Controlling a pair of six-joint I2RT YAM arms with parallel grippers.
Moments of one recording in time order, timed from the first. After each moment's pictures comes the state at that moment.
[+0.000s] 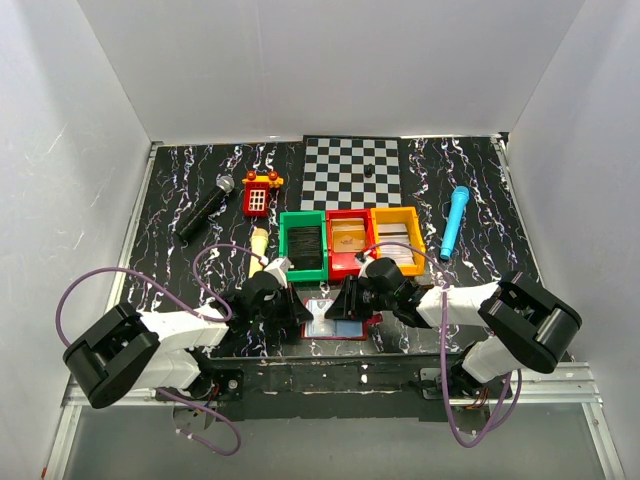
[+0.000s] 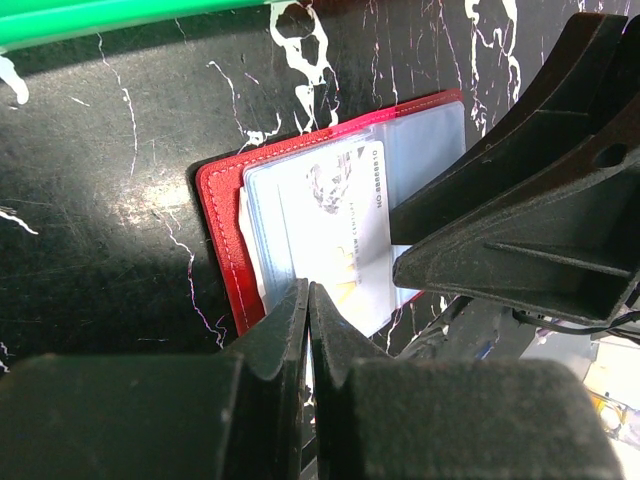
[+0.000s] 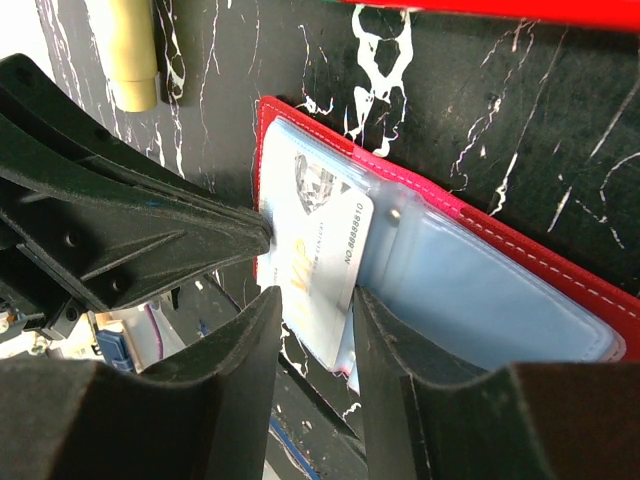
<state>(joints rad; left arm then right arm) -0.81 1.24 0.28 0.30 0.17 -0.87 0.88 1.46 0.43 0.36 -0.33 0.99</state>
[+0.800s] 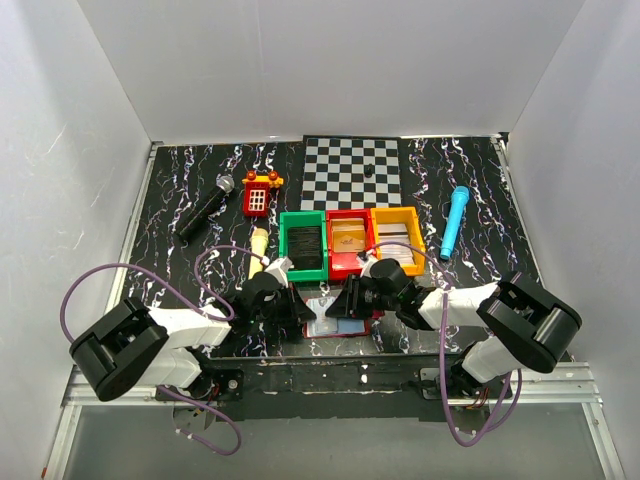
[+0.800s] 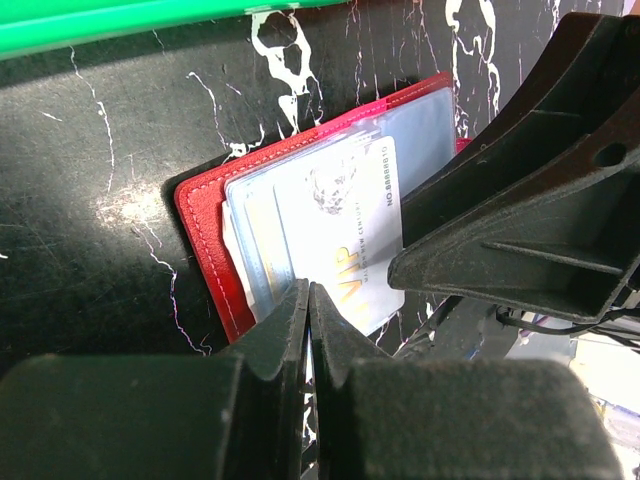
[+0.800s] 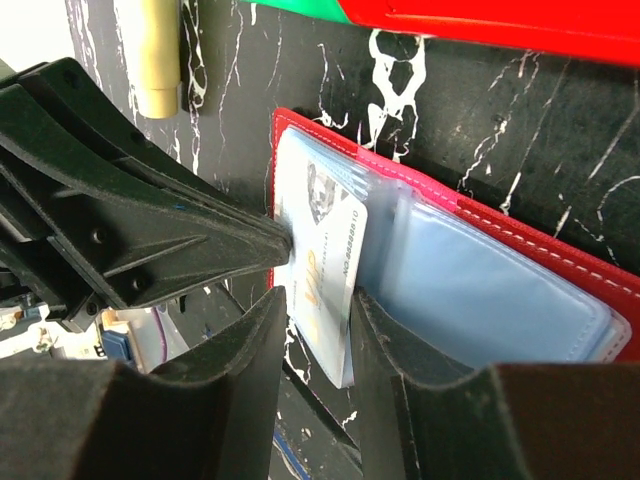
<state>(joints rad) -0.81 1.29 0.26 0.41 0.19 -0.90 0.86 1.46 0.39 0.45 -0.34 0.99</state>
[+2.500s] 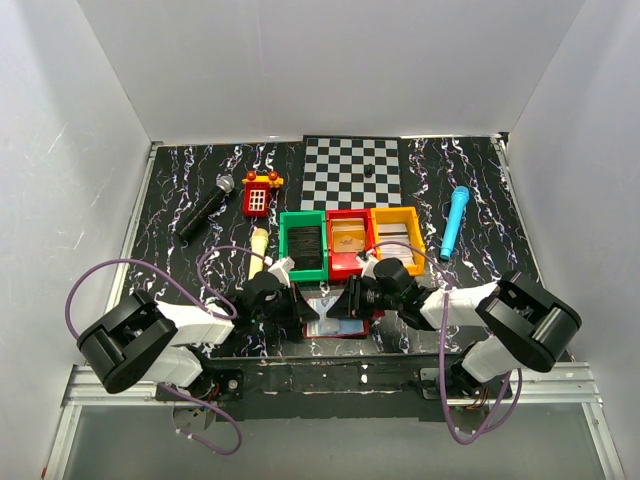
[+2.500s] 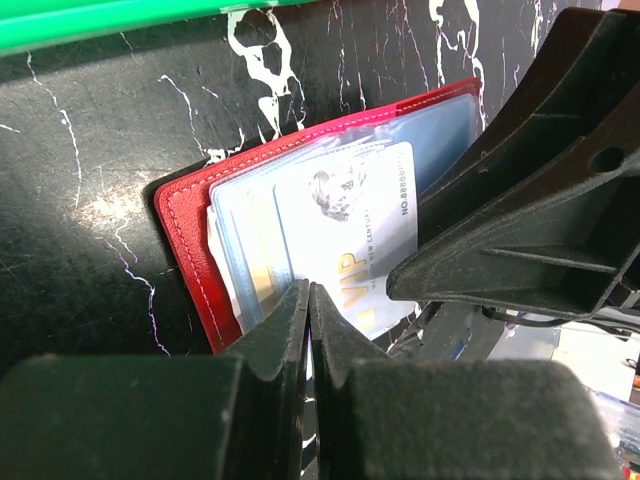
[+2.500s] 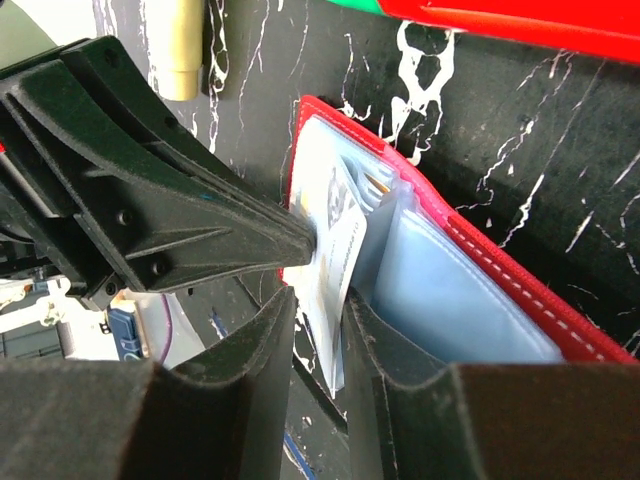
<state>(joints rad) -0.81 1.34 0.26 0.48 0.23 -0.91 0.84 1.47 0.38 0.51 -0.41 0.96</state>
